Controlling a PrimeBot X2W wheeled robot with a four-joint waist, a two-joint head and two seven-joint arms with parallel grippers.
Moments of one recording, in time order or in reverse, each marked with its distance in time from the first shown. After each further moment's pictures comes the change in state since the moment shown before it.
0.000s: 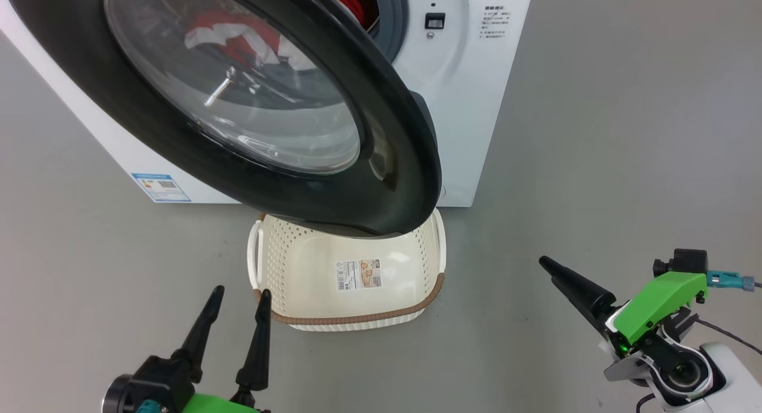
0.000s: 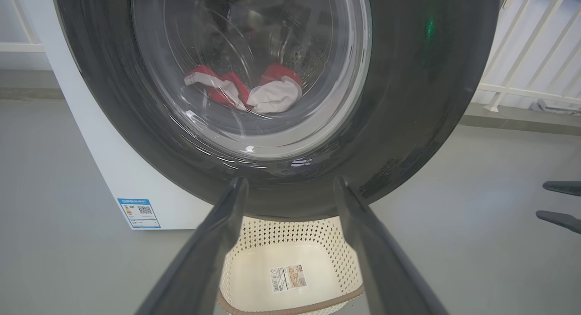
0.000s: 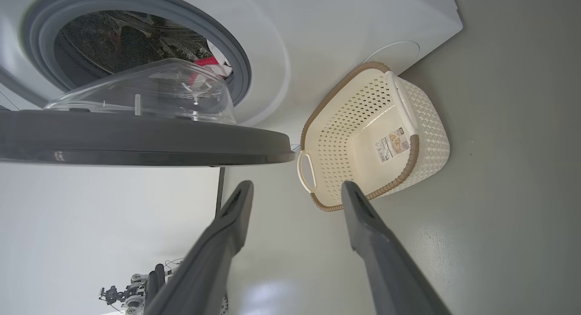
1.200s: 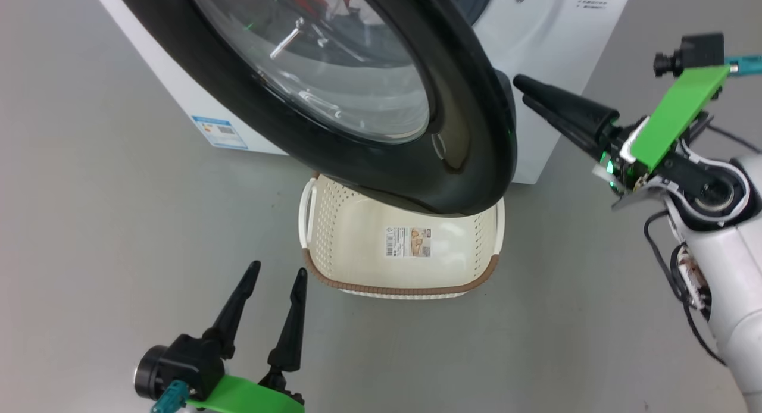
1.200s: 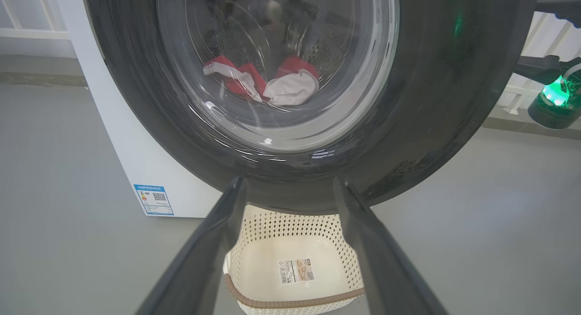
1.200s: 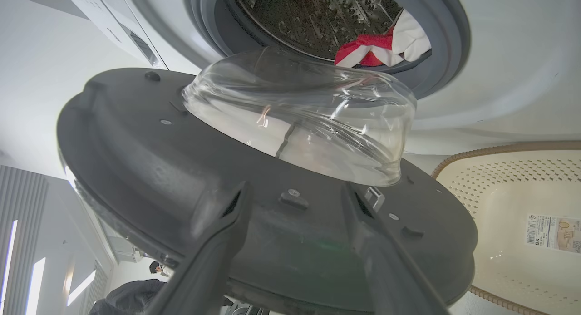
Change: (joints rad) left arm -0.067 -0.002 -0.109 -0.024 -0.036 0.025 0.000; right arm -0.474 -0.026 0.038 -0.028 0.071 0.000 0.218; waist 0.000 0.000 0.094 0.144
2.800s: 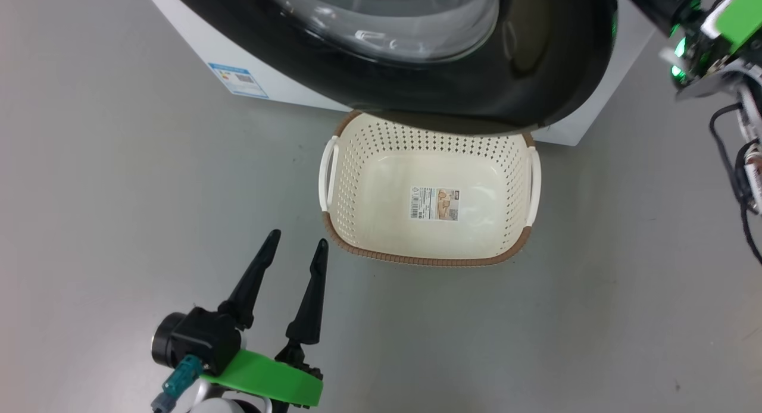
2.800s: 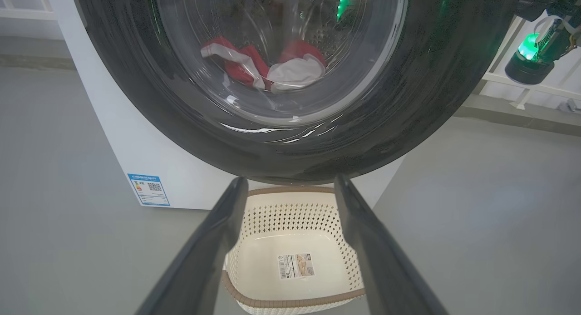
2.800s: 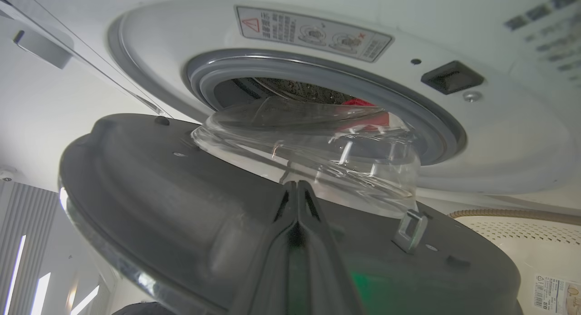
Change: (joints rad) left arm -0.079 -0.001 -0.058 -0.015 -0.042 0.012 0.000; right arm -0.269 -0.084 0.008 0.122 0.061 0.000 -0.020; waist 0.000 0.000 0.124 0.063
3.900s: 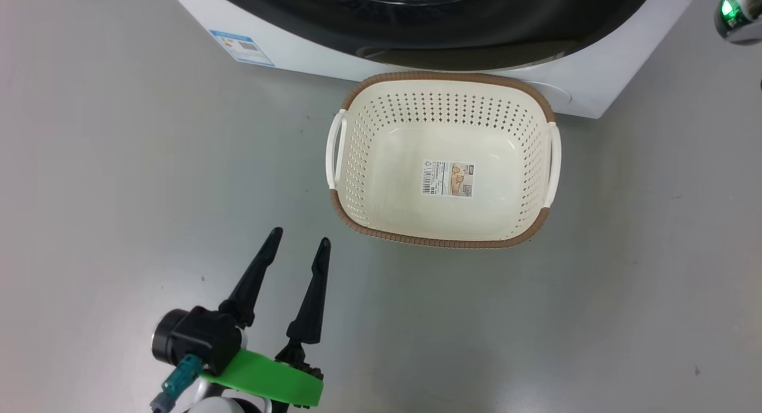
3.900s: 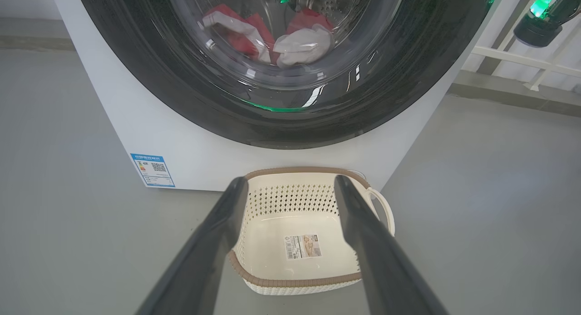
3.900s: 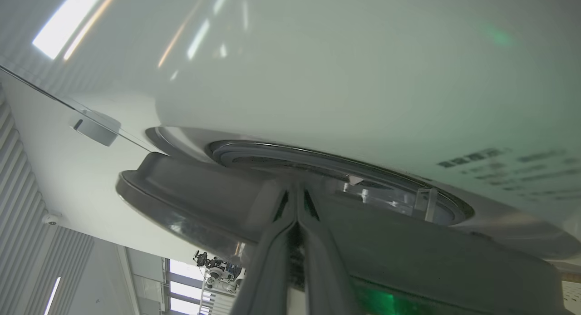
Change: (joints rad) left arm 0.000 0.002 0.006 -0.007 0.016 -0.017 0.000; right arm -0.040 -0.040 -0.043 -0.050 0.092 0.008 -0.155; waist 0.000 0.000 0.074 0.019
